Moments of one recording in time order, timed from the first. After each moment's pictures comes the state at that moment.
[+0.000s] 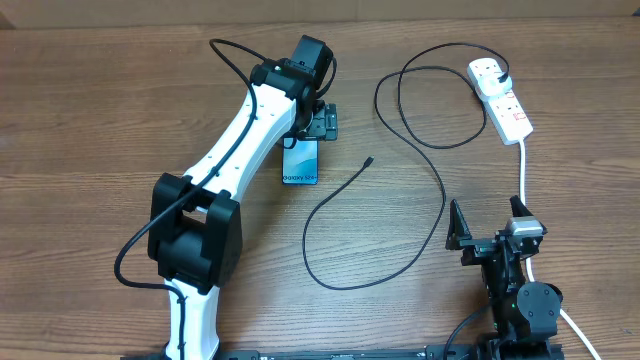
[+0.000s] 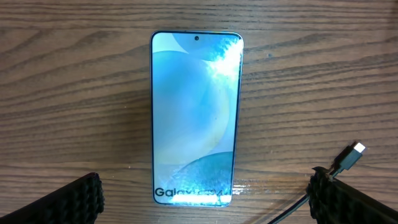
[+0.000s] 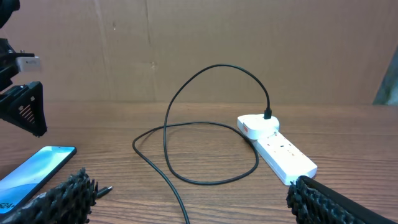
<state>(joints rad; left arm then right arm) -0.43 2.12 1.86 -1.07 -0.09 -0.46 0.05 0.01 0.02 -0.03 -0.02 0.02</state>
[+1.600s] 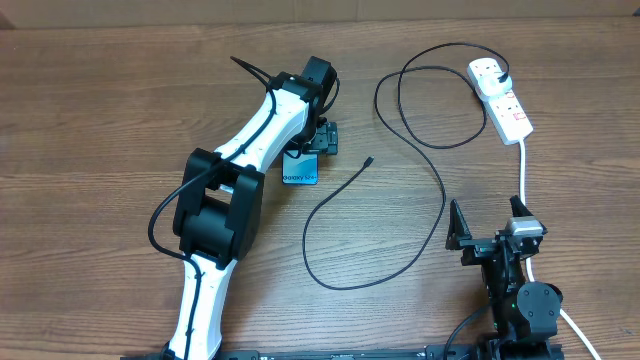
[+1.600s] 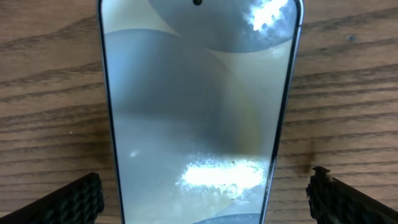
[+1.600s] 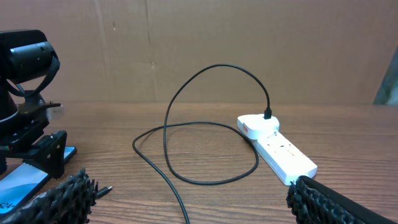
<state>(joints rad) -0.43 2.31 1.87 -1.02 -0.08 -0.47 0.05 0.01 0.02 -0.03 -0.02 0.02</state>
